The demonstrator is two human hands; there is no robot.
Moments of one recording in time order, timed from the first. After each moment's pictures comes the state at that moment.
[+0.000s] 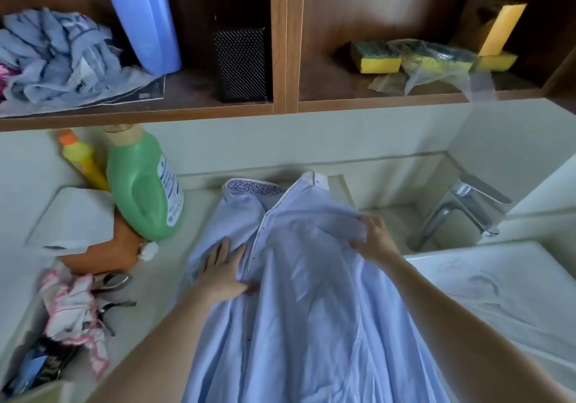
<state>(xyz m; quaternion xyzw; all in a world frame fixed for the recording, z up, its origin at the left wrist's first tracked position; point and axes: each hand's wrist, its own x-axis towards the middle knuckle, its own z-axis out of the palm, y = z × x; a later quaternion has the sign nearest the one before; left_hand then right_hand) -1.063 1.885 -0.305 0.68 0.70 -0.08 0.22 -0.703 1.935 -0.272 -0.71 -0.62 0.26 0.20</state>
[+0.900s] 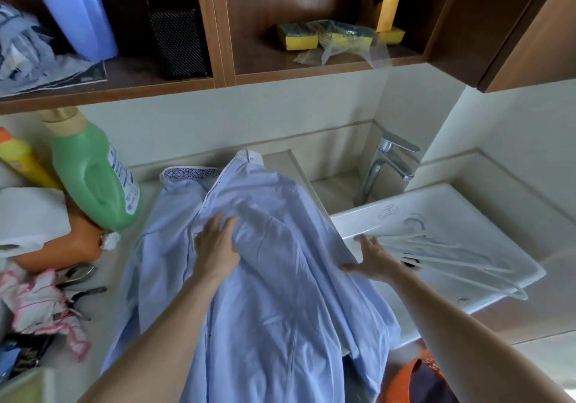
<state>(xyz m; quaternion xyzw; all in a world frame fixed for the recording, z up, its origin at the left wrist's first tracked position) -0.992 1.829 -0.271 0.75 0.63 0.18 0.11 -0.639 1.767 -0.278 -0.76 -0.59 0.28 0.03</state>
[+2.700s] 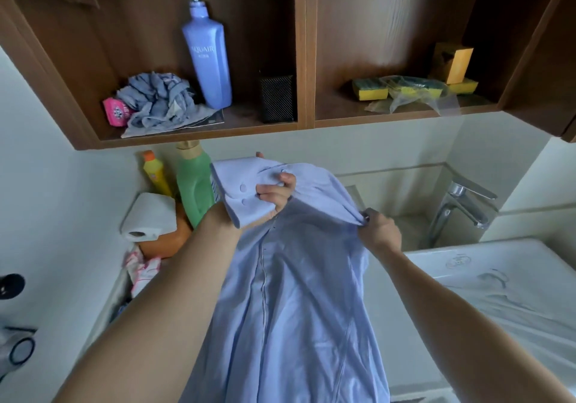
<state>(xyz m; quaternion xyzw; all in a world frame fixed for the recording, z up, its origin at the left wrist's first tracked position) -1.038 1.781 -0.044 0.32 0.34 0.46 0.76 -0.754 1.859 -0.189 -0.75 -0.59 0.18 0.23</state>
